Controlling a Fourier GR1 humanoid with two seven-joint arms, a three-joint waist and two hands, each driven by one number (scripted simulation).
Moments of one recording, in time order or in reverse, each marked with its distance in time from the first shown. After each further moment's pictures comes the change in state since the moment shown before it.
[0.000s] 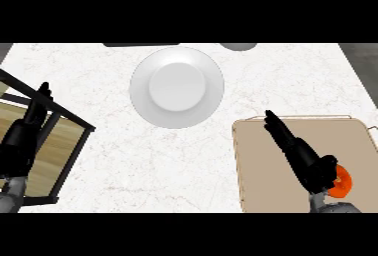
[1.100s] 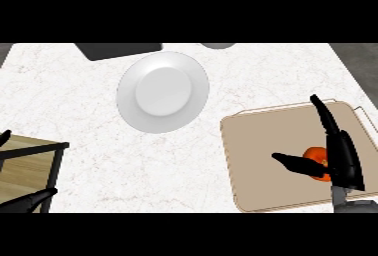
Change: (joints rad) left arm 0.259 0.358 -0.268 -0.037 0.768 0.411 -0.762; right arm -0.006 -0.095 -0.059 -0.049 0.505 -0.439 0.045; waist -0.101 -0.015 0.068
